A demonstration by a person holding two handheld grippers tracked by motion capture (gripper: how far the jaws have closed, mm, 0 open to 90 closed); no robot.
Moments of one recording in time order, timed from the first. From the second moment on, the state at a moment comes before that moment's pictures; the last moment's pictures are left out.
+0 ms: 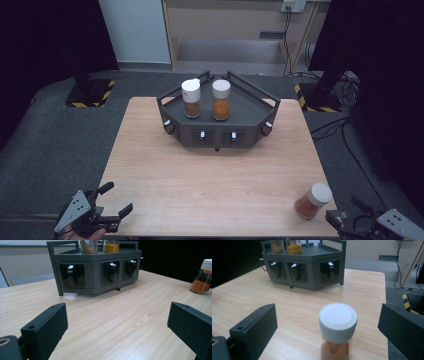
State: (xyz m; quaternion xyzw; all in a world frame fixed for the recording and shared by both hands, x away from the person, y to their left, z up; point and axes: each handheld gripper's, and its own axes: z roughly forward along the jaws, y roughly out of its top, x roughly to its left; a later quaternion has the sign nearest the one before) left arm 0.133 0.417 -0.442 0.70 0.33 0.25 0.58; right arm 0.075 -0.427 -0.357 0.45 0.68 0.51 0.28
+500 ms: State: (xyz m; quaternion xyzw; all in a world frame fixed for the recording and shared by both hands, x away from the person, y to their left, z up) left arm 0.138 0.419 -0.443 0.70 0.34 0.24 0.58; right arm 0.097 -0.434 -0.363 0.45 0.69 0.49 0.27
